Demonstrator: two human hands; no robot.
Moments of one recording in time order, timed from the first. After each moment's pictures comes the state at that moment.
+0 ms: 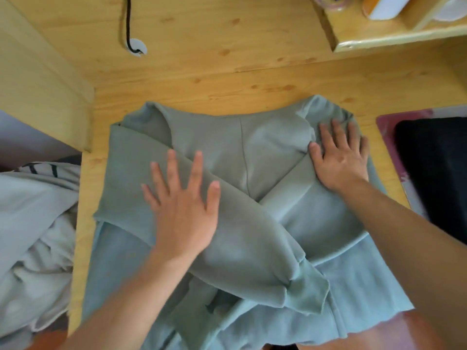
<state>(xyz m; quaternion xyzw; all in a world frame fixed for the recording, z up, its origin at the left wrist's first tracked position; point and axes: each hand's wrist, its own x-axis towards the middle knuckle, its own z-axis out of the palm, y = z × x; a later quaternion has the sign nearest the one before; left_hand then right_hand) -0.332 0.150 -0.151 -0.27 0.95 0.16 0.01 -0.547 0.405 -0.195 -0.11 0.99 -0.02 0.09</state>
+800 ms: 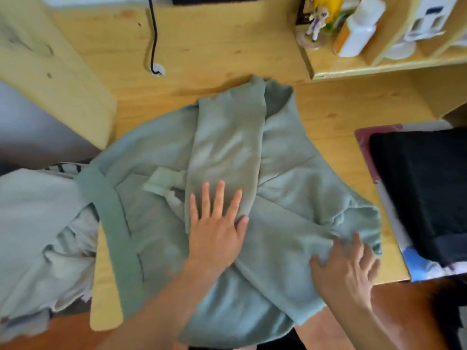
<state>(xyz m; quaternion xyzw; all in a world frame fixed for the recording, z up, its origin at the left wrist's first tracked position) -0.289 0.201 -0.161 -0.13 0.99 0.07 0.04 -0.314 0.456 -0.136 0.06 0.98 -0.03 0.17</state>
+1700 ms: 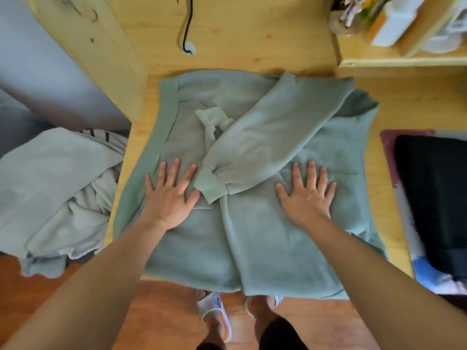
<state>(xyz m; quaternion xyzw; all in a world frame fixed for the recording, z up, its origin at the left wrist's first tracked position) -0.250 0.093 -0.197 -0.26 0.95 0.06 0.13 -0.421 0.376 -0.180 -0.13 0.97 -0.04 0.20</state>
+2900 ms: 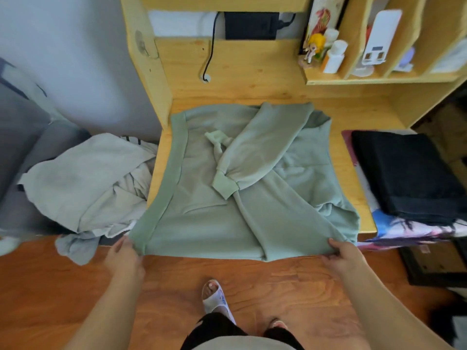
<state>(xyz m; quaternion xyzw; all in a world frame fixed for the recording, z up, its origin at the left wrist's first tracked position) -0.016 0.127 -0.132 -0.62 0.17 0.69 -0.33 -0.246 0.535 -0.131 0.50 0.47 -0.69 0.23</state>
